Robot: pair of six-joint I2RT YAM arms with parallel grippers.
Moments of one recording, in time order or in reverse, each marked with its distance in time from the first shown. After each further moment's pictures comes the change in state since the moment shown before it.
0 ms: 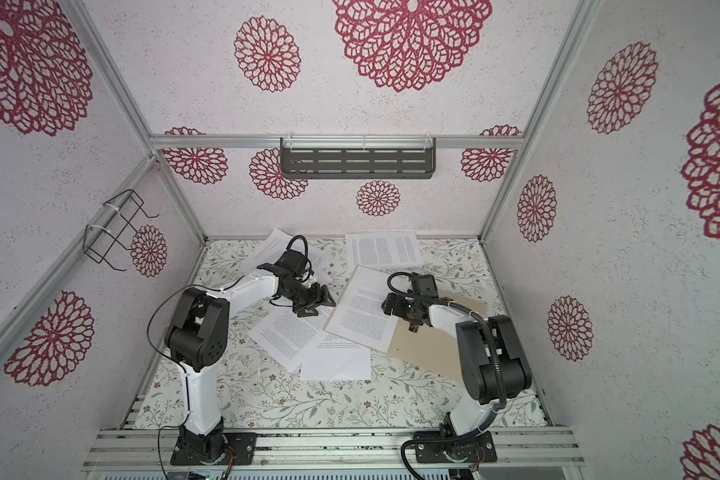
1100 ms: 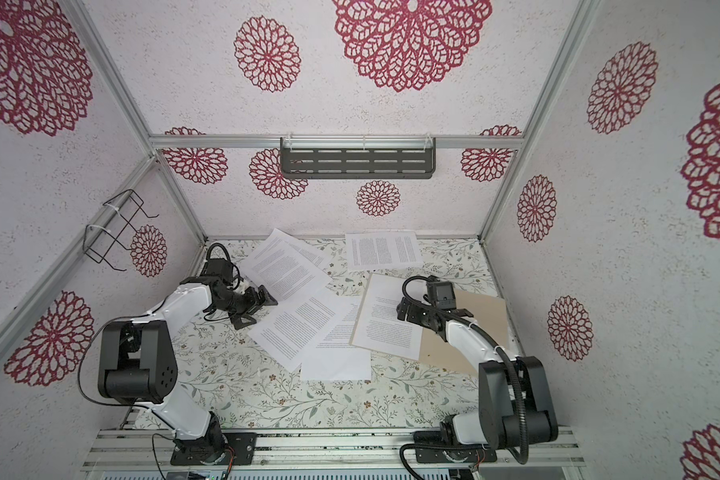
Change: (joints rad) left arm 0.402 -0.328 -0.323 -0.058 -0.021 0.074; right arm -0.073 -0.282 -0.104 -0.072 0.071 -0.043
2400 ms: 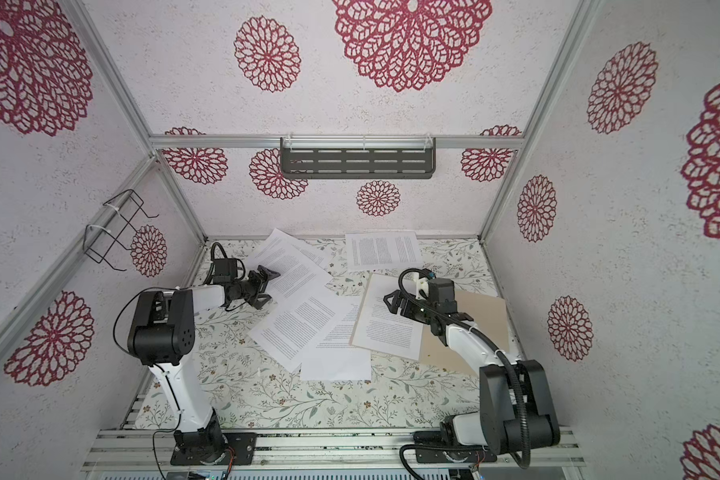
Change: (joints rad) left arm 0.040 0.312 -0.003 0.772 0.086 -0.489; right arm -0.001 -0.010 -0.037 0.202 -0.261 0.070
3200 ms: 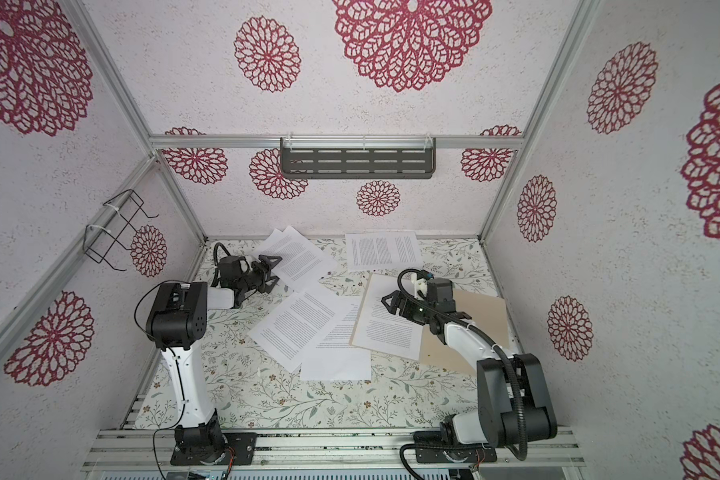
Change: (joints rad) left arm -0.015 0.192 0.063 0.523 0.063 -0.215; right arm 0.000 0.035 0.005 0.010 -0.055 0.035
